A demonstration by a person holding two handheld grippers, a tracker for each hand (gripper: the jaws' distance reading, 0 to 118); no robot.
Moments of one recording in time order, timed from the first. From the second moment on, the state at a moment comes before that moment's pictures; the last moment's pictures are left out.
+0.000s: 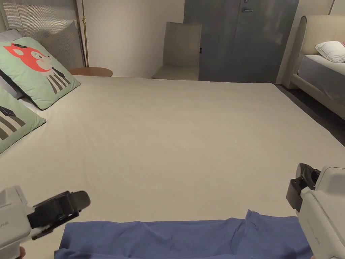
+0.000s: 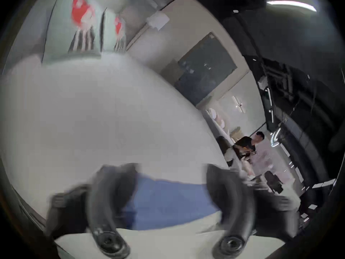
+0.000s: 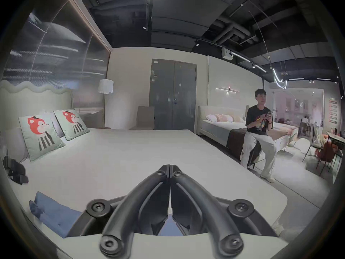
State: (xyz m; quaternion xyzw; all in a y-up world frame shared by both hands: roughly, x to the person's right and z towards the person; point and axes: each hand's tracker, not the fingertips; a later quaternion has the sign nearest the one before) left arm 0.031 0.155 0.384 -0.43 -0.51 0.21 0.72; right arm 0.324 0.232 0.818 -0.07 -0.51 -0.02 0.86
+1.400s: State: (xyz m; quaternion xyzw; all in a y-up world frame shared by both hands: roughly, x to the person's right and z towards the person) left arm -0.017 0.148 0.346 -0.47 -0.48 0.29 0.68; right arm 0.291 0.213 0.777 -0.10 -0.47 -0.05 0.87
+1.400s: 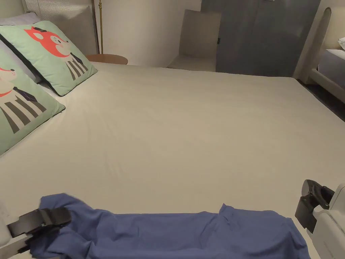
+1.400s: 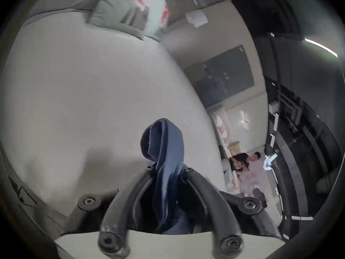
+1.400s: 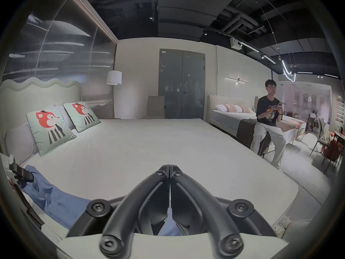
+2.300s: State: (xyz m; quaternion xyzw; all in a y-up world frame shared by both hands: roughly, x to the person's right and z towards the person) left arm 0.154 0.147 0.464 -0.42 -0.54 0.16 0.72; right arm 0.318 0.199 0.845 -0.08 -0.50 -0.10 0.85
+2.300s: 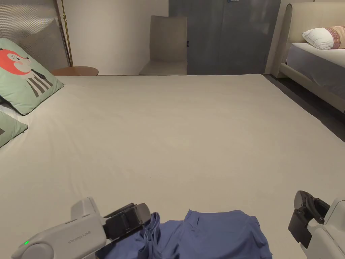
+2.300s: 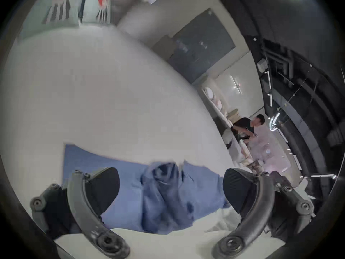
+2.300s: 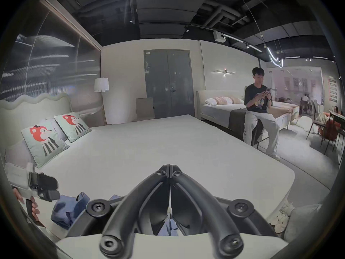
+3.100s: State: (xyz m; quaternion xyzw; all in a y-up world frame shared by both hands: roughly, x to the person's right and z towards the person) left arm 0.233 0.106 0.606 -0.35 -0.60 -0.07 0.72; right arm 0.326 0.204 0.862 -0.07 -0.51 -0.11 0.85
